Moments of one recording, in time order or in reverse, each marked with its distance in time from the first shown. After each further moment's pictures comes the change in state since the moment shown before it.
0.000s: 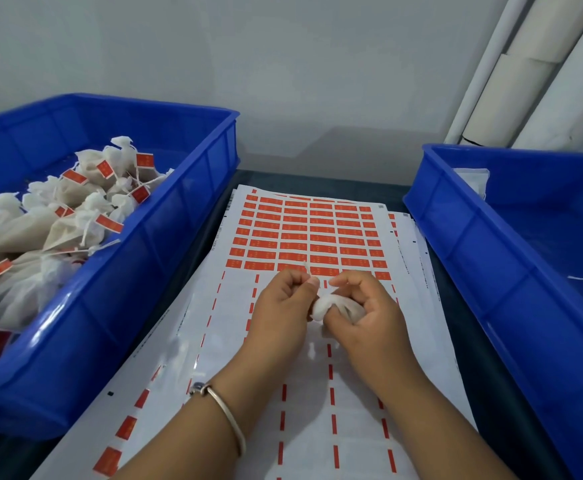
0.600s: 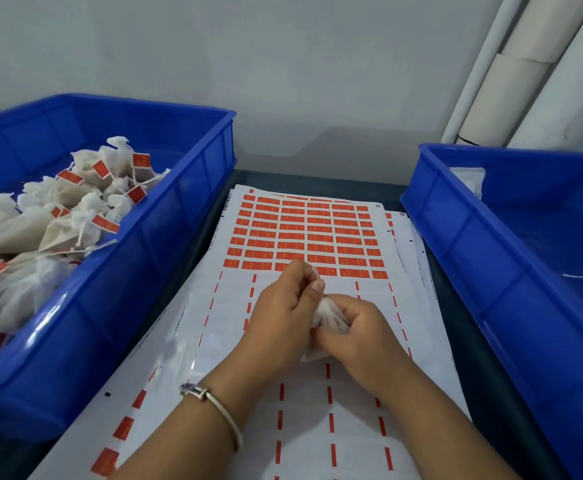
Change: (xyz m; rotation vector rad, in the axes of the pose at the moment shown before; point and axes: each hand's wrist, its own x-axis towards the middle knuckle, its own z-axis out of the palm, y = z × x) left_hand -0.003 0.003 -0.008 0.299 -0.137 0.279; right_hand -0.002 -0.004 -0.003 0.143 -0.332 0.084
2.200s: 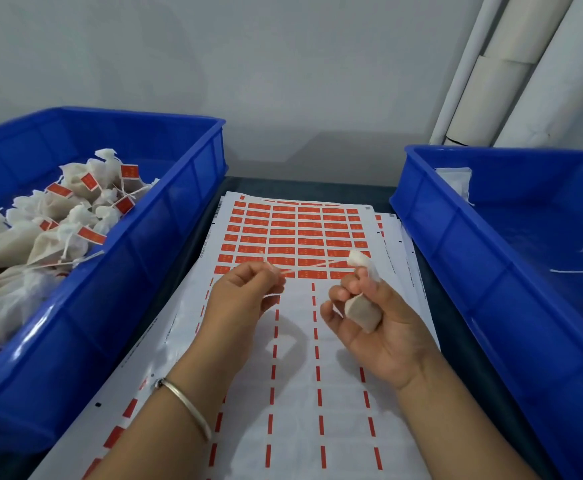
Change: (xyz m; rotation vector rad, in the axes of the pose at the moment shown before) left_hand 0.018 0.003 -0.017 -0.433 0.267 -0.420; right_hand 0.009 -0.006 -0.029 1.195 0.035 0.189
